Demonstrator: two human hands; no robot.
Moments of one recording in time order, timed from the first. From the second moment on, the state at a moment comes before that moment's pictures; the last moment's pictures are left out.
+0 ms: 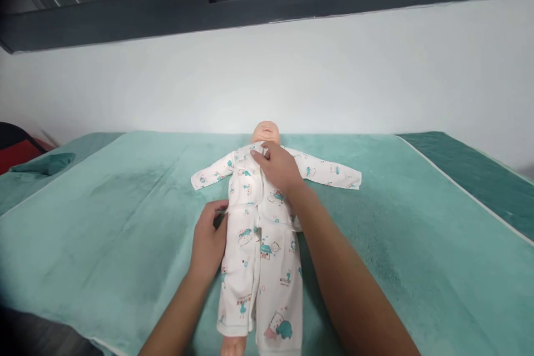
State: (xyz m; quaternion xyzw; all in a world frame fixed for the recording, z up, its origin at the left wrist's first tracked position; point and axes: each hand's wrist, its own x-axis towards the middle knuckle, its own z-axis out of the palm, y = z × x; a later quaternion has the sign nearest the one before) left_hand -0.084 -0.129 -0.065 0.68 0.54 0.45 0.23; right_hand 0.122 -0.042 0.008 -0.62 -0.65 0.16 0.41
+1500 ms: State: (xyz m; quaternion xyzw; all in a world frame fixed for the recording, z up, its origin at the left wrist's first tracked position) left_hand 0.002 0.049 0.005 0.68 0.45 0.45 0.38; right_hand 0.136 0.001 0.035 -0.76 -0.58 0.13 0.26
